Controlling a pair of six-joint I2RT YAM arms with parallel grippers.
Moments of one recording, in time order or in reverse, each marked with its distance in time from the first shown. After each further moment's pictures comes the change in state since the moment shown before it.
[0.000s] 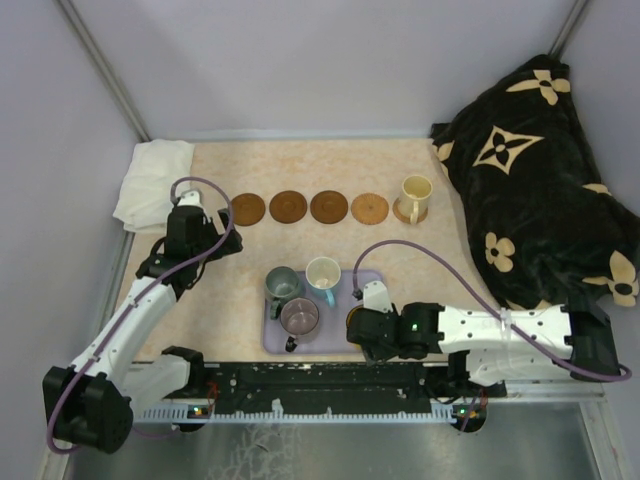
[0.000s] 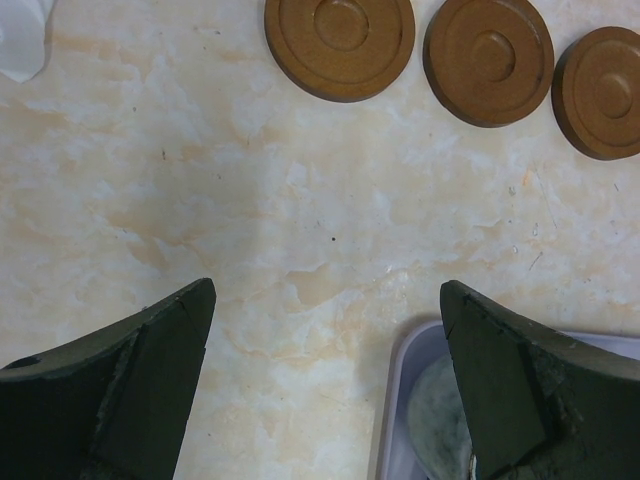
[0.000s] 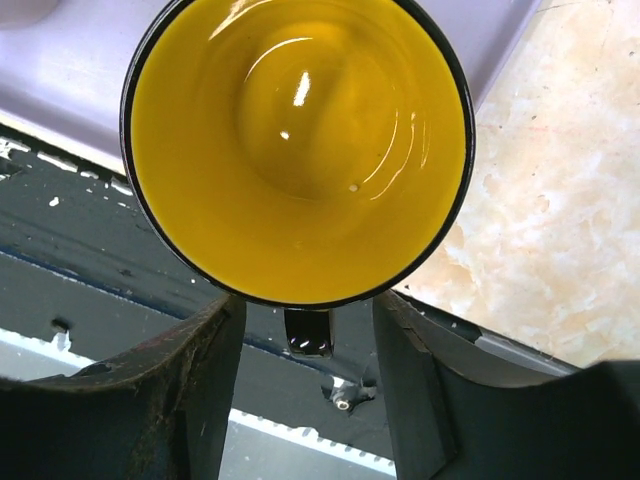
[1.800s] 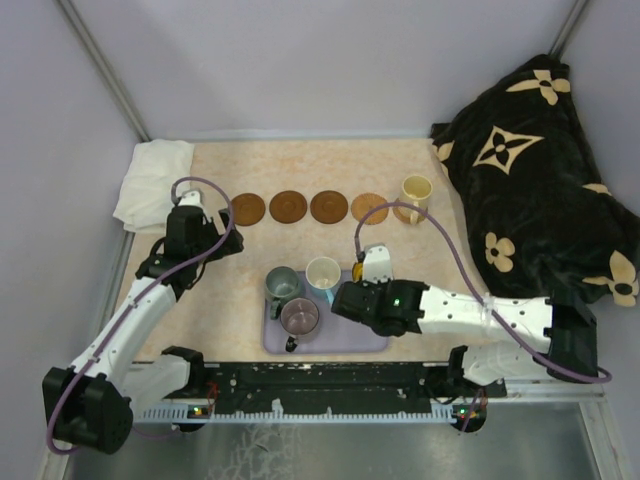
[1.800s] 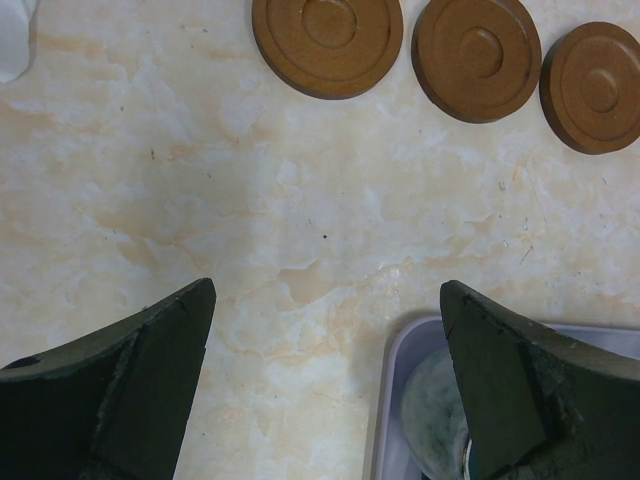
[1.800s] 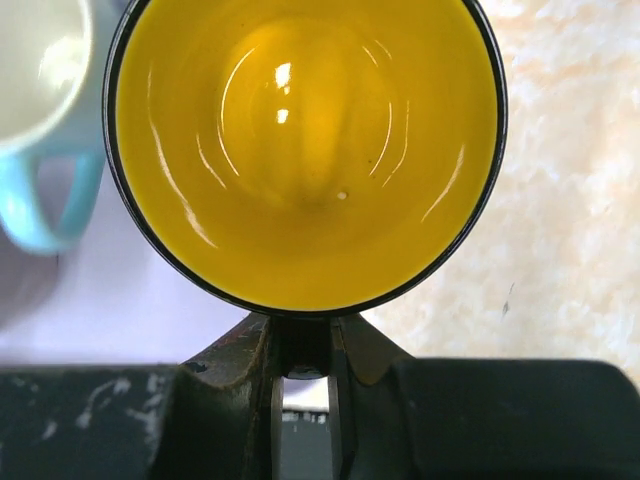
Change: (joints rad) left arm 0.000 -0.005 0.000 0.001 0.020 0.000; right arm -0.097 0.153 0.177 -0.069 0.360 0.063
